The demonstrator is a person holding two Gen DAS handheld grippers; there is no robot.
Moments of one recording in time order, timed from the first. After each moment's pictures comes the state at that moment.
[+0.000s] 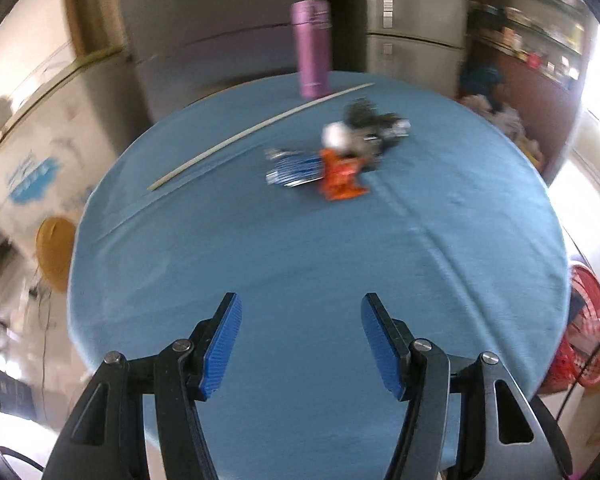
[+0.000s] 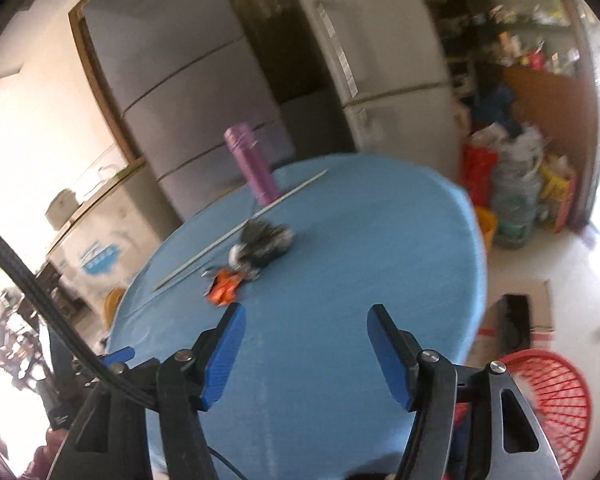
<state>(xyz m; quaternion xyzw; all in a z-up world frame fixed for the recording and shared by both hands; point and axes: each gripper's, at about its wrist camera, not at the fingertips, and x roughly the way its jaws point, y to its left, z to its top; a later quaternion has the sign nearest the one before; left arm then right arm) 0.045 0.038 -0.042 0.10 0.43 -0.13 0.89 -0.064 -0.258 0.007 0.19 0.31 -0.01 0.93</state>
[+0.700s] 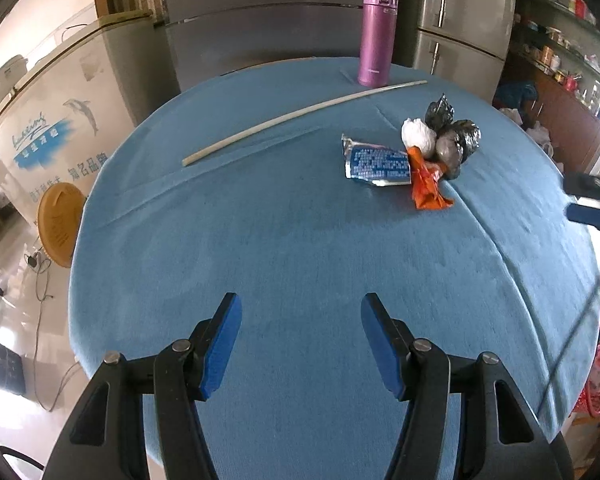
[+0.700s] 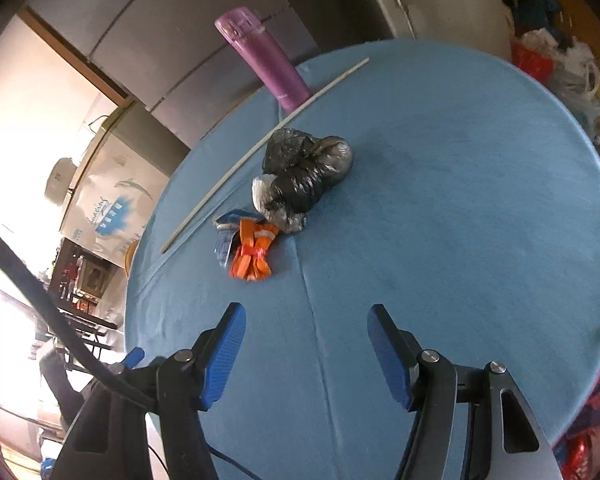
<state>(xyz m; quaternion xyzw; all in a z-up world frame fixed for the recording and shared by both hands) 0.106 0.080 -0.071 0.06 0.45 -0.11 0.88 0.113 -0.217 -0.066 0.26 0.46 0.05 0.85</state>
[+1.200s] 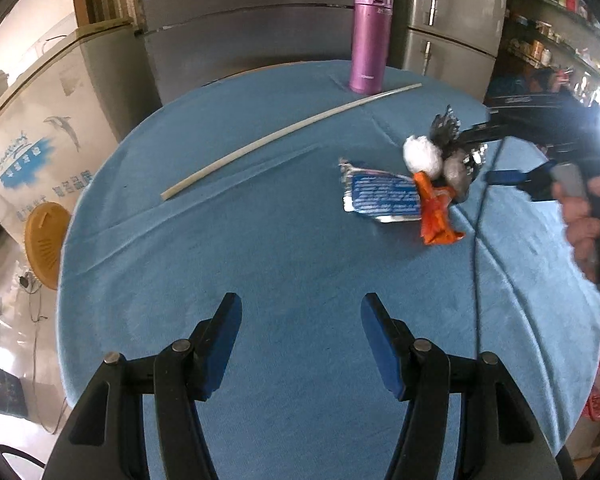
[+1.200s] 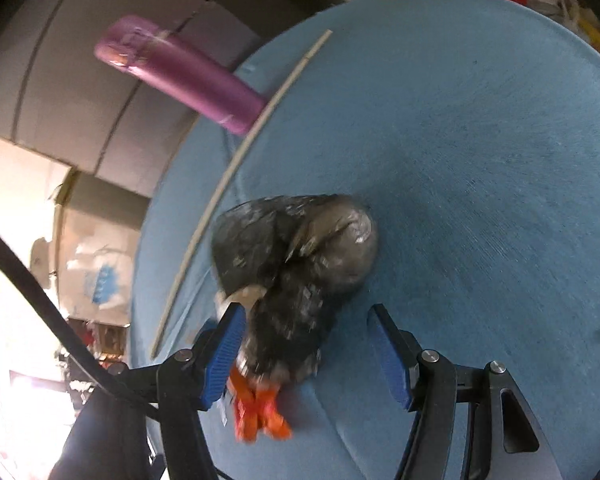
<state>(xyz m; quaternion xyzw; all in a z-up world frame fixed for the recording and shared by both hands) 0.144 0.071 -0.072 0.07 0.45 -0.14 0.88 0.255 -0.226 -0.119 0.36 0.48 -0.02 0.80</state>
